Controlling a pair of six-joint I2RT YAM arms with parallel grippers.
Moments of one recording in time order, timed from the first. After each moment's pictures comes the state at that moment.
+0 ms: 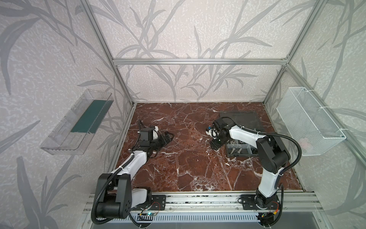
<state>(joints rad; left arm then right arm) -0.02 1.26 0.58 -0.04 0.49 -0.71 0.52 1.88 1.25 -0.68 -0.16 -0.17</state>
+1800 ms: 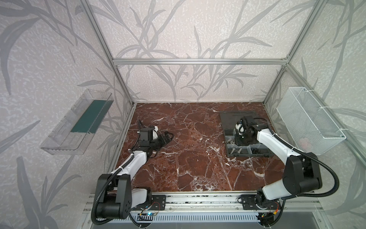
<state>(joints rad) -0.02 1.25 0.58 -0.04 0.49 -0.71 0.16 1.49 1.03 -0.81 -0.08 0.19</state>
